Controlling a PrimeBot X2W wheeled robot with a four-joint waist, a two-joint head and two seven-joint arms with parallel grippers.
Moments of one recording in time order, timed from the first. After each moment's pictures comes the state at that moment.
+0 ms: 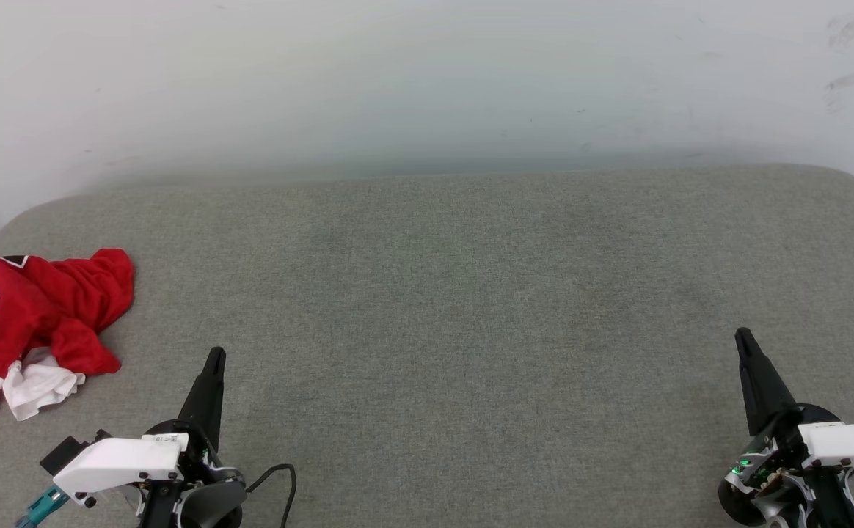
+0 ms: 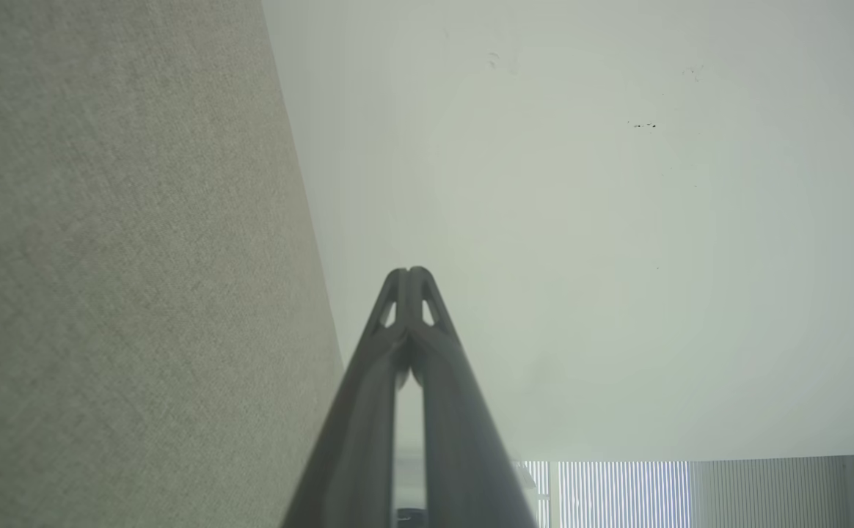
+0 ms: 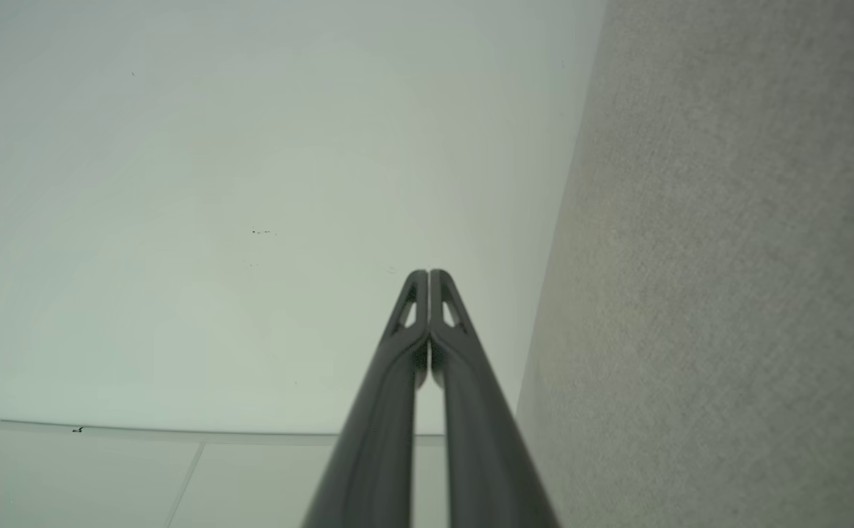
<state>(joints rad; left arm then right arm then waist) -0.11 0.05 0.11 0.25 -1.61 -0.13 0.11 -0.10 -0.05 -0.11 0.25 1.62 0.13 0.11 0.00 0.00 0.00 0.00</state>
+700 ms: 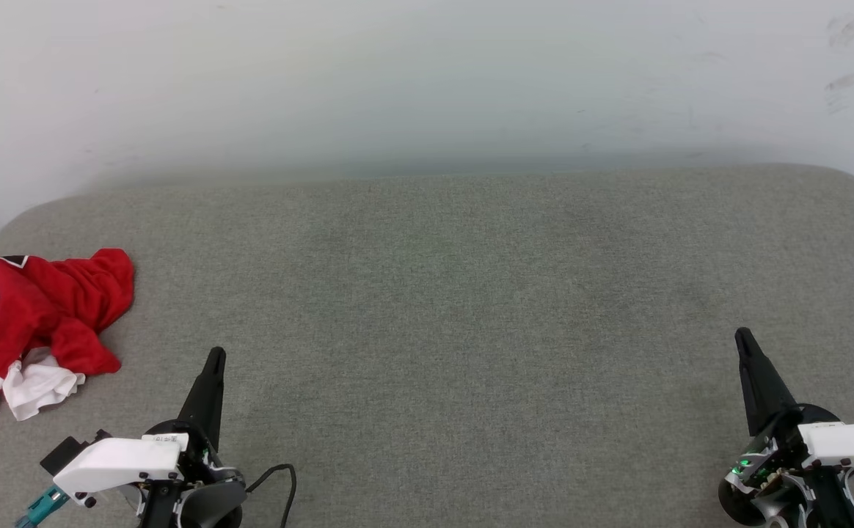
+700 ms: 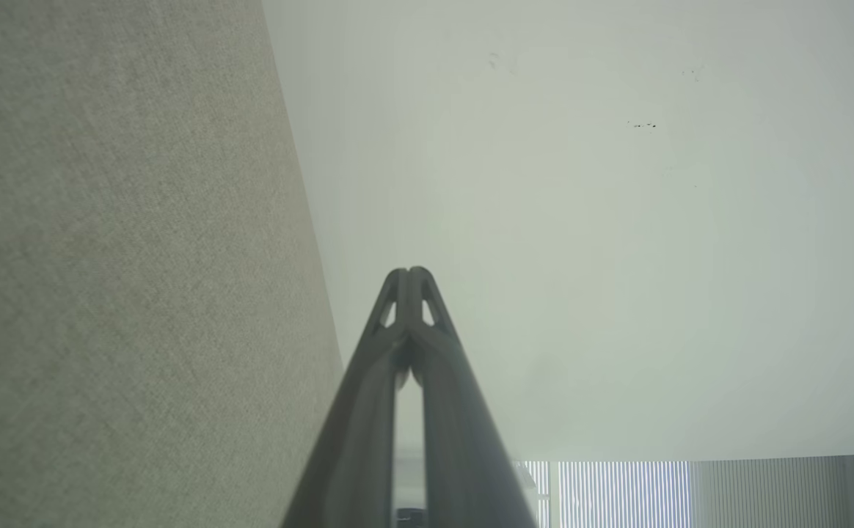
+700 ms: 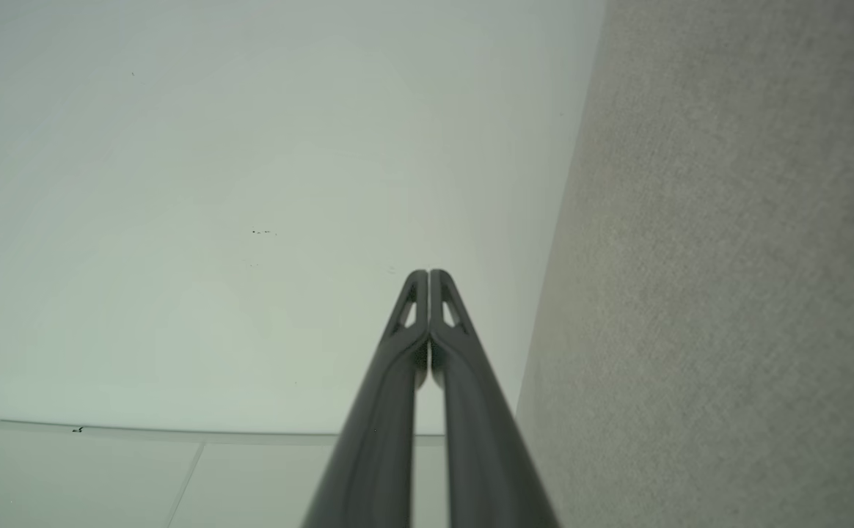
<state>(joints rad) -0.11 0.05 0.11 0.25 -1.61 -0.13 0.11 -0.10 -0.05 -0.11 0.25 1.62 0.13 0.11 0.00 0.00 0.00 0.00</state>
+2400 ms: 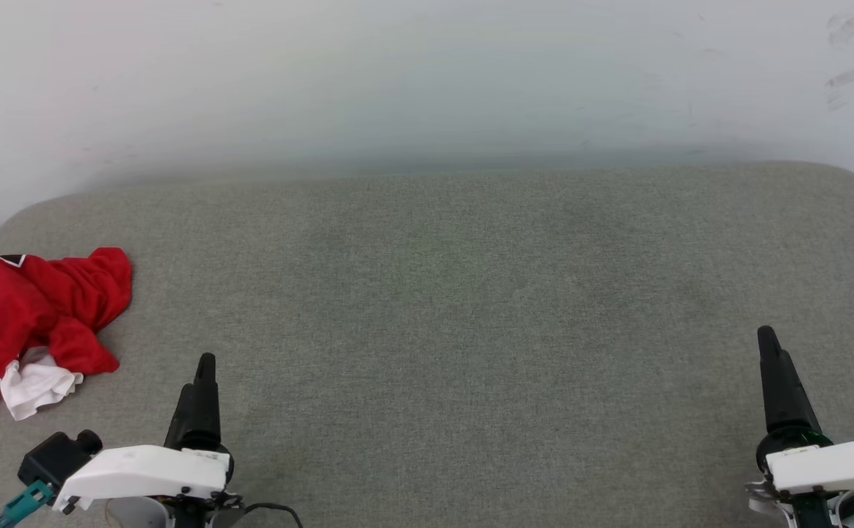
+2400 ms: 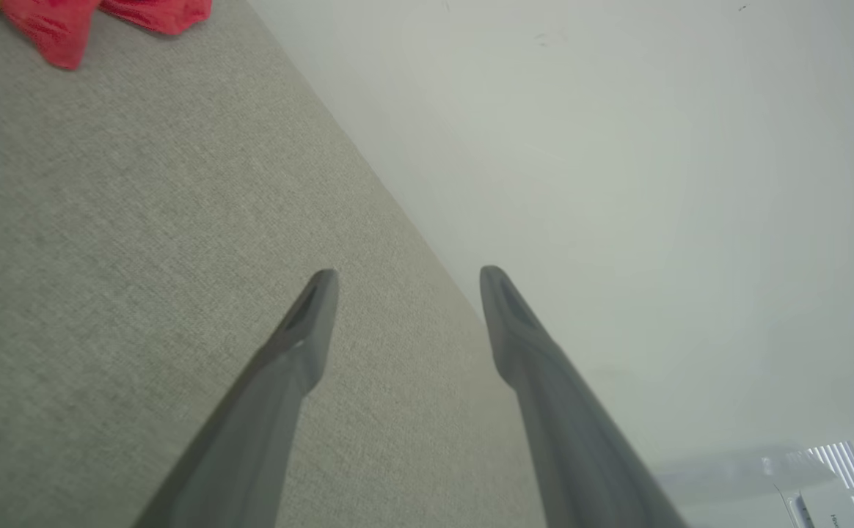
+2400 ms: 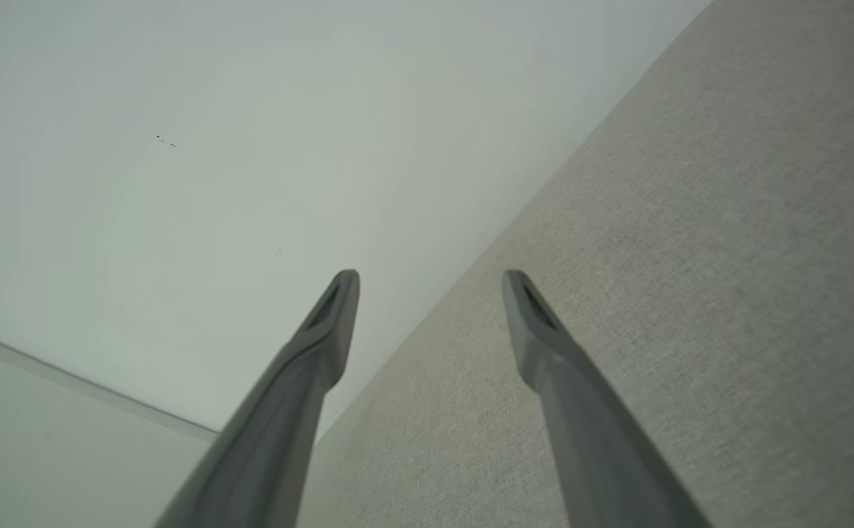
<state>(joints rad) -0.02 0.05 0.08 0.11 -1.07 0.00 -0.03 -0.01 -0.05 -0.12 0.10 1.01 0.13 -0.03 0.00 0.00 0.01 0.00</state>
